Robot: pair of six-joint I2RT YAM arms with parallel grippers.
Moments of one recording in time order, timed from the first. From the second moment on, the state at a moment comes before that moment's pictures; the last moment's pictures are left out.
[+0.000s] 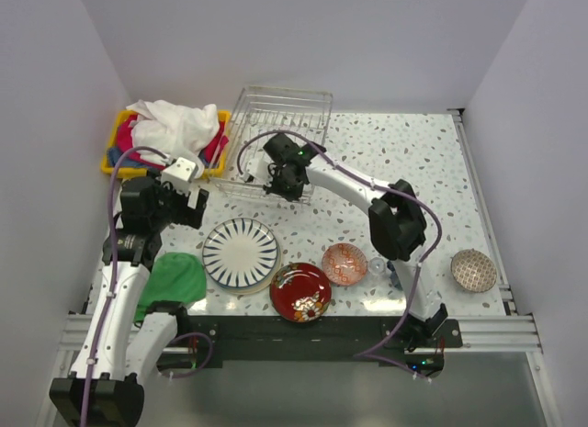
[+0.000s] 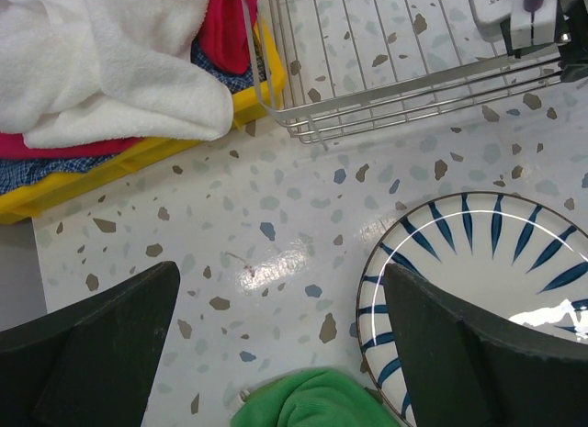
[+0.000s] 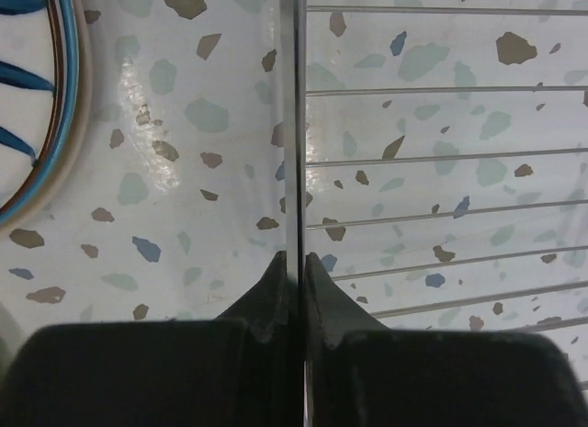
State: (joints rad) left arm -0.02 0.79 0.79 -0.49 0.20 0.29; right arm 0.75 2.19 1.93 -0.90 -0.08 -0.60
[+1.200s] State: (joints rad) left arm -0.01 0.88 0.74 -0.43 0.35 0.29; right arm 0.57 1.58 1.10 -0.66 -0.11 -0.96
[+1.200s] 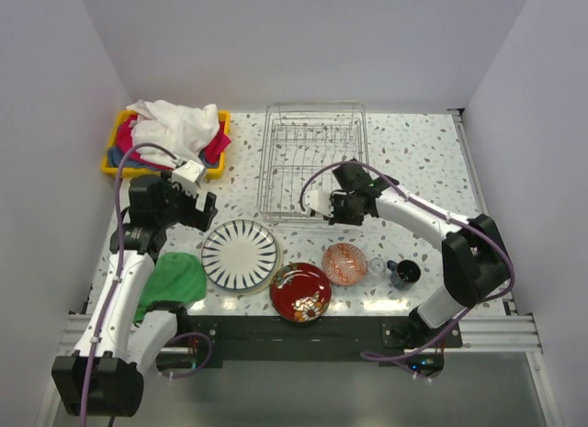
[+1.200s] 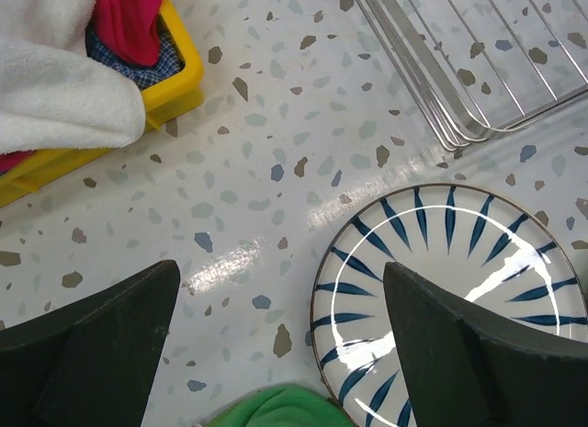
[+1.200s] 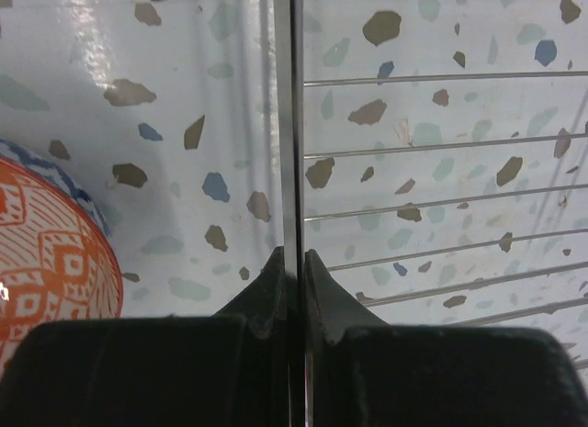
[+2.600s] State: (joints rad) left arm -0.27 1.16 0.99 -0.38 0.48 0.29; right arm 0.43 0.93 0.96 -1.09 -0.06 -0.85
